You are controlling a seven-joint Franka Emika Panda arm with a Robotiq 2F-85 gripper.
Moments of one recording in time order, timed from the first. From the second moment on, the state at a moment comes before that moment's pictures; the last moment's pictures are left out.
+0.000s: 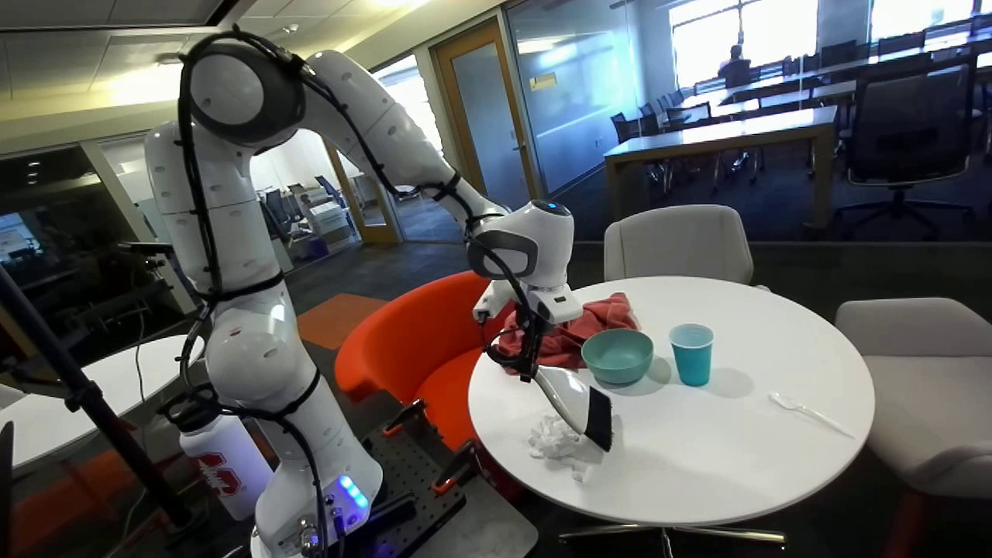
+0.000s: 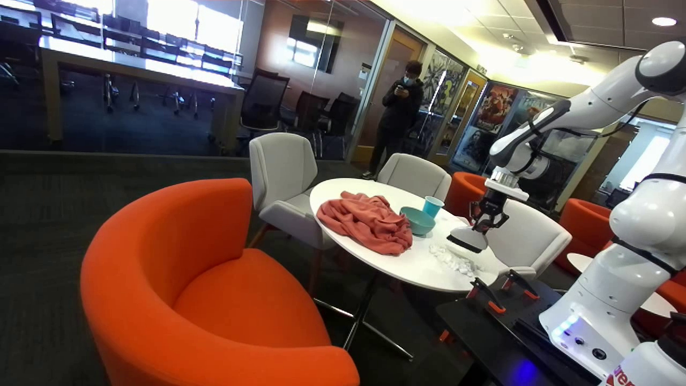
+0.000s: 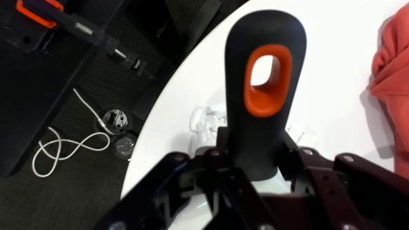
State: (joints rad) arm -0.20 0.14 -0.19 -2.50 0.27 2.35 0.39
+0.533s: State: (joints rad) arm -0.20 0.11 -0.24 -2.68 0.06 2.61 0.71
